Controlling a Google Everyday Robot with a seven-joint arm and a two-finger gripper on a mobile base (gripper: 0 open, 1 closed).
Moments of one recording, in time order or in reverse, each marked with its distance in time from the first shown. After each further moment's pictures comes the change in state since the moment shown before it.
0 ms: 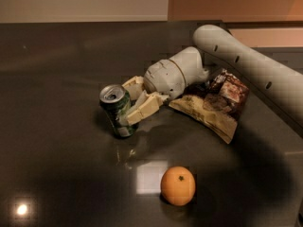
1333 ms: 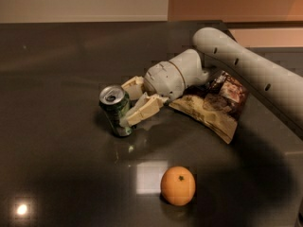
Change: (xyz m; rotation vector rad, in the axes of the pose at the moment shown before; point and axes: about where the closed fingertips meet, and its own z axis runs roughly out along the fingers) arm 0.005 -0.001 0.000 0.009 -0.006 -0.035
